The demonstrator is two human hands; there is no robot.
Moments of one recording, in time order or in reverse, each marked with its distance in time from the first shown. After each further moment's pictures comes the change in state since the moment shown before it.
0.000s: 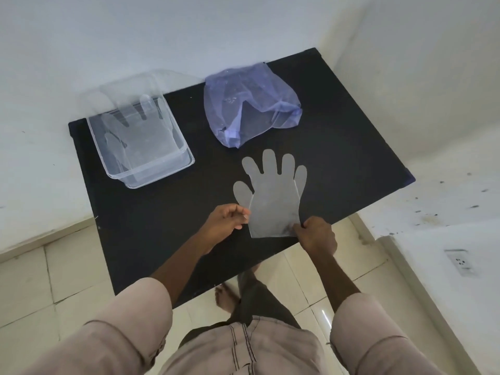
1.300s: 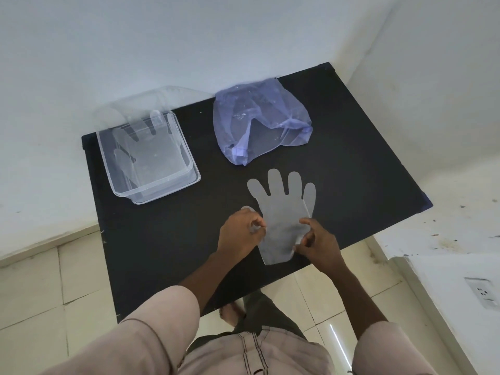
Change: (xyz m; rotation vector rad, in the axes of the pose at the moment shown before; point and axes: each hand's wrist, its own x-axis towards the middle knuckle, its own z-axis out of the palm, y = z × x) left_hand 0.042 0.009 0.024 0.491 0.312 0.305; right_hand 0.032 0.001 -0.020 0.140 -0.226 -0.475
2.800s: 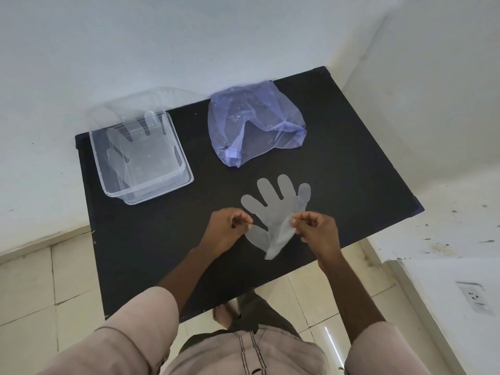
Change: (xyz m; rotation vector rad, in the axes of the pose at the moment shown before) left_hand 0.008 -0.007 -0.017 -0.203 -0.069 -0.019; right_hand 0.003 -0.044 -0.031 0.489 0.172 0.181
